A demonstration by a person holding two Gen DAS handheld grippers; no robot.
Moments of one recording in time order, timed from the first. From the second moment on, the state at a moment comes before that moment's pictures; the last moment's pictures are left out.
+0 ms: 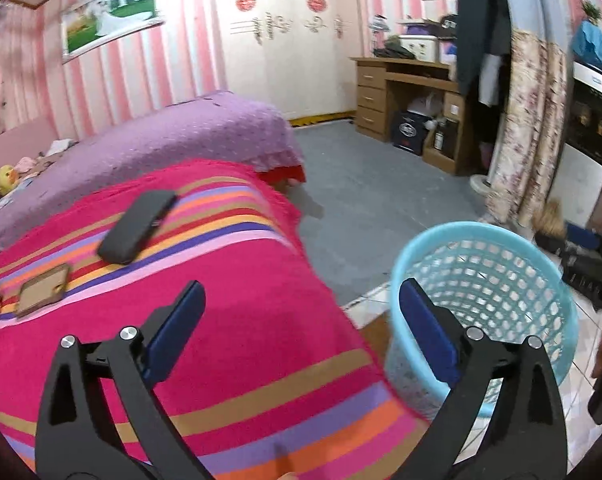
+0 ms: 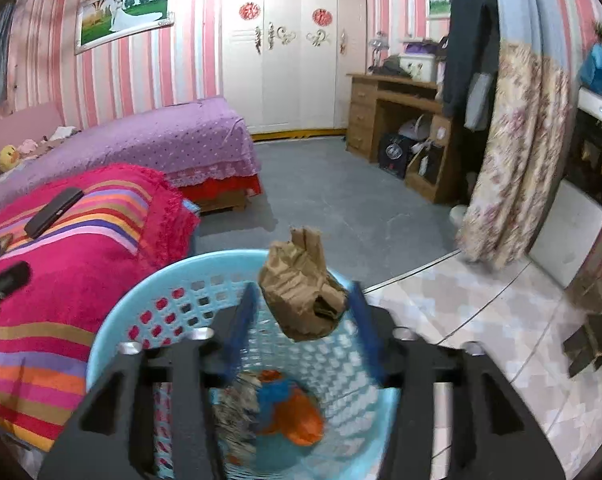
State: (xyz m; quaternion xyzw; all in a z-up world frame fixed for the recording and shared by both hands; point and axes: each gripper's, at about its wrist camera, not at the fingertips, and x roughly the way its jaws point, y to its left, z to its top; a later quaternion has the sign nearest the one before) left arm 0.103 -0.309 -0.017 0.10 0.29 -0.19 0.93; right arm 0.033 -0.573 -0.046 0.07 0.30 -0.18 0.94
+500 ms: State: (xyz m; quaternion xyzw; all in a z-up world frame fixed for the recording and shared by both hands) left arm 0.047 -0.155 0.020 0.06 0.25 -0.11 0.96; right arm 0.005 -0.474 0.009 0.08 0.22 -0.17 0.96
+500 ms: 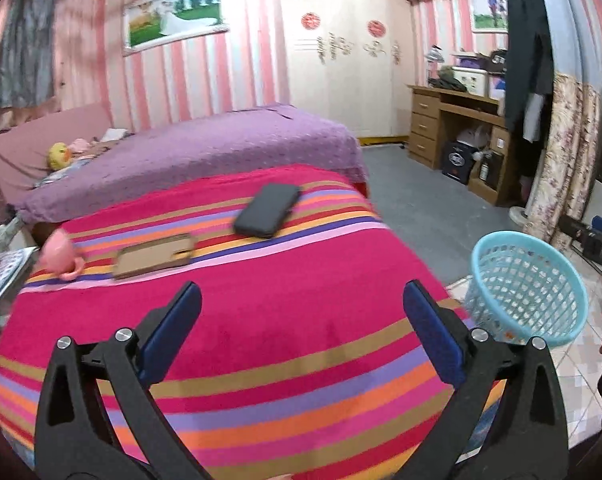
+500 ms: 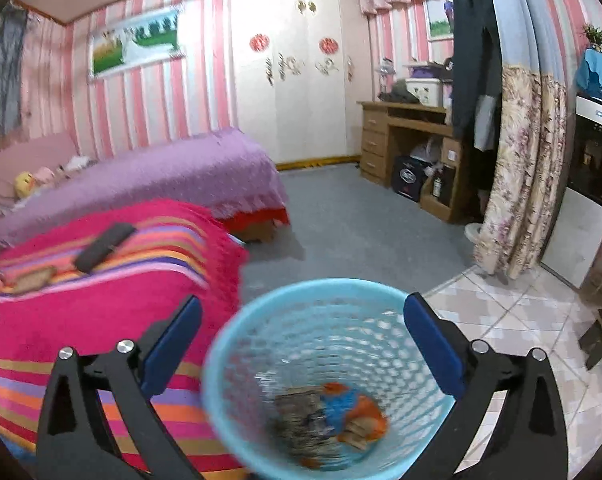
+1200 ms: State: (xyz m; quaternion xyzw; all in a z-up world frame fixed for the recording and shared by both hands) left arm -0.019 -0.036 -0.013 0.00 0.25 -0.04 0.97; right arm -0.040 -0.267 -0.016 0.00 0.20 -0.02 0.98
